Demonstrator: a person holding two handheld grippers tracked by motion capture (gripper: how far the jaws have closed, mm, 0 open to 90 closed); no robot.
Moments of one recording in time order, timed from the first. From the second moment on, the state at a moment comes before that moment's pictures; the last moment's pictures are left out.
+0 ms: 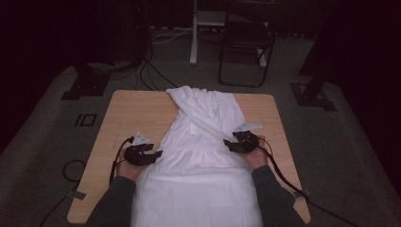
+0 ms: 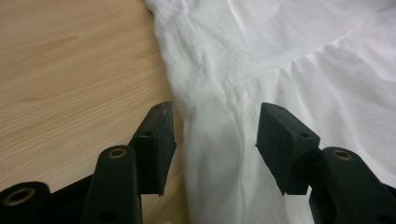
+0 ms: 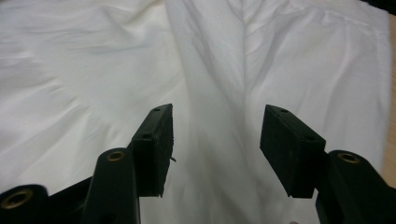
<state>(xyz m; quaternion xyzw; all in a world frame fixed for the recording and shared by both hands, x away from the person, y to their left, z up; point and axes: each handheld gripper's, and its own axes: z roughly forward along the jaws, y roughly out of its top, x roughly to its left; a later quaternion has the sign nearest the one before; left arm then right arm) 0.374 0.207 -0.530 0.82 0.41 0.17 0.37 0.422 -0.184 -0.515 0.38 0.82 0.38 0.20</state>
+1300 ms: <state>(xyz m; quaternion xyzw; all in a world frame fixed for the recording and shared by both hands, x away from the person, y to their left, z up) 0.433 0.162 -0.551 0.82 0.43 0.14 0.35 0.453 -0.243 -0.559 0.51 0.76 0.34 0.21</state>
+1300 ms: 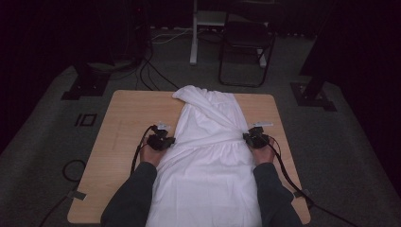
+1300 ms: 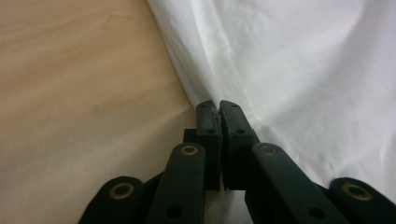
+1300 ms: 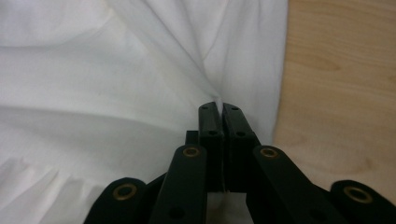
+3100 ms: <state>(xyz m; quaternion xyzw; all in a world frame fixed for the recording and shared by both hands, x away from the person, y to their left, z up) 0.334 0.180 -0.555 0.83 0.40 0.16 0.37 0.467 -0.226 -0.556 0.51 0.76 0.33 0.23</state>
